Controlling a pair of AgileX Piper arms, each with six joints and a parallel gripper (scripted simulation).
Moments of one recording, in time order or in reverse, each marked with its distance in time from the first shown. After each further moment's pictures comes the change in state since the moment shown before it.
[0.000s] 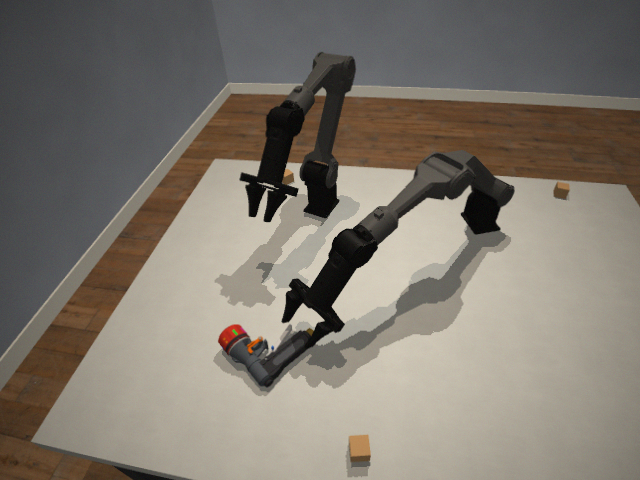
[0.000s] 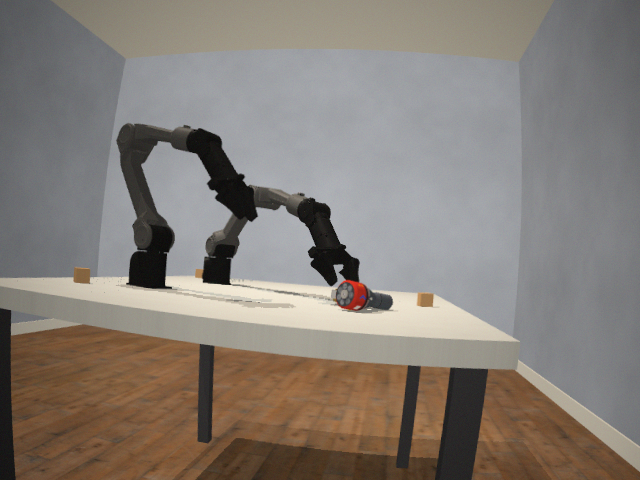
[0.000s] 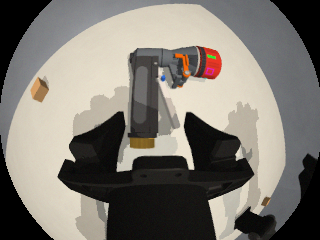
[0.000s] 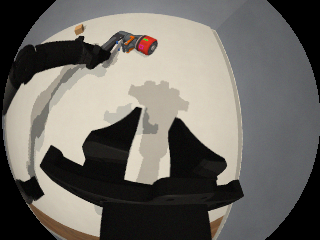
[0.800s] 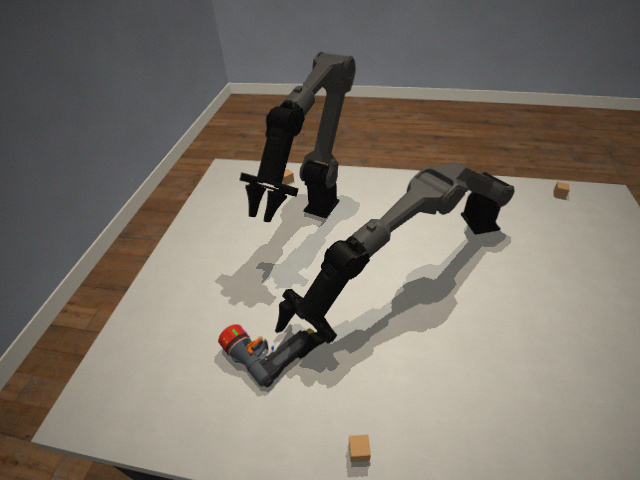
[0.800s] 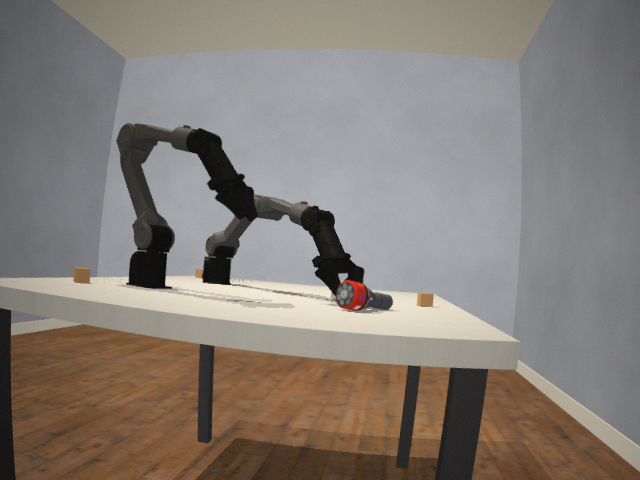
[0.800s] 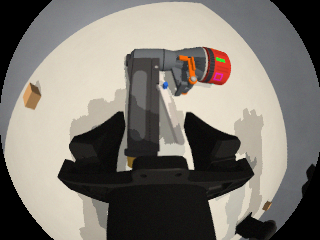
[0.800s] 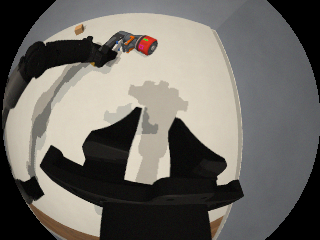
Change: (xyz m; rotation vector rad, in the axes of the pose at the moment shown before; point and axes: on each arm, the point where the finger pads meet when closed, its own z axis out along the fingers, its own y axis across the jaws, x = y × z) left arm -0.002 0.000 0.028 0.000 -0.003 -0.001; right arm 0.000 0.000 0.000 0.000 0.000 0.000
